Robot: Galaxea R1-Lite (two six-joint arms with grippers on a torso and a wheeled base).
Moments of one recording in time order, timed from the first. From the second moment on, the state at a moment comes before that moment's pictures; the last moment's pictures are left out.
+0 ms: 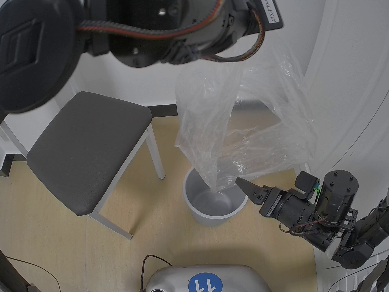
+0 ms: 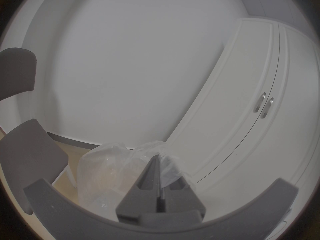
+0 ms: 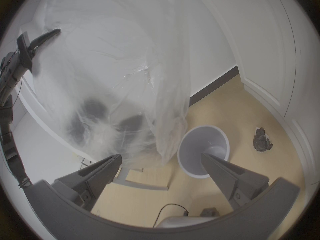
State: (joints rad) left arm -1.02 1.86 -1.93 0.02 0.46 -0.32; right arm 0.74 1.77 -0.37 -1.28 -0.22 0.66
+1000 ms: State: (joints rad) left arm -1.12 1.73 -1.81 0.01 0.48 -0.36; right arm 0.73 1.94 -0.31 -1.55 -0.24 0.66
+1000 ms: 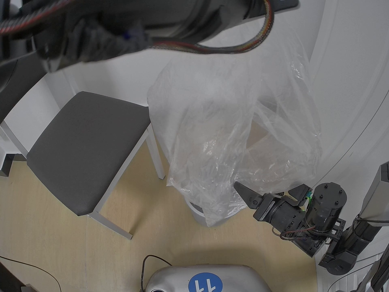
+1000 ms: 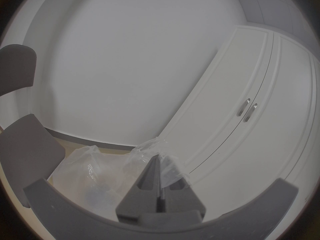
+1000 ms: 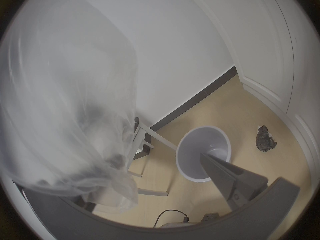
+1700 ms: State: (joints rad) left arm -1.00 1.70 -1.61 0.01 0.47 -0.39; right arm 0.68 1.82 -0.29 -1.55 -0.22 0.54
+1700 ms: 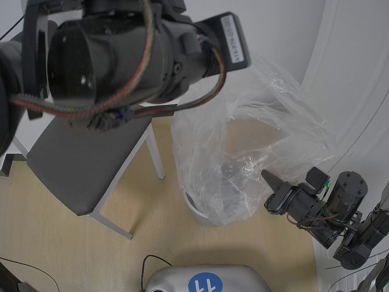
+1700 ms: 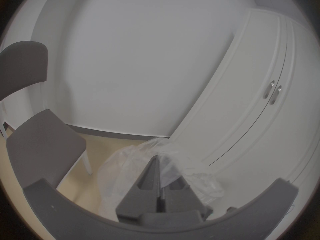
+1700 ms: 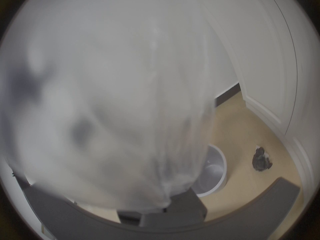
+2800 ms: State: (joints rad) left arm -0.80 1.76 -1.07 -0.39 0.38 -0.41; right arm 0.44 1.46 -0.56 -0.43 -0.14 -0.07
